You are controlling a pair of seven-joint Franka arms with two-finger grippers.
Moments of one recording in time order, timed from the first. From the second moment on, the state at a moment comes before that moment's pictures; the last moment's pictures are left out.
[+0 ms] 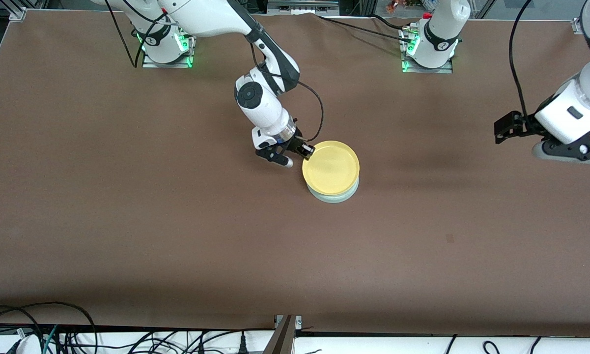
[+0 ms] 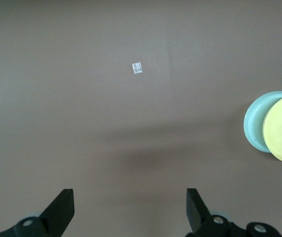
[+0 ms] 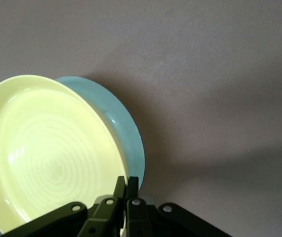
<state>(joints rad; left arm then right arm) -0.09 0.10 0.02 -1.51 0.06 1.57 0.03 0.77 0.66 0.08 -1.81 0.44 2.82 0.92</state>
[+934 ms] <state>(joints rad) -0.06 -0.01 0.03 -1.67 0.06 1.68 0.03 0.82 0.70 0.05 -1.78 0.44 2.88 0.95</state>
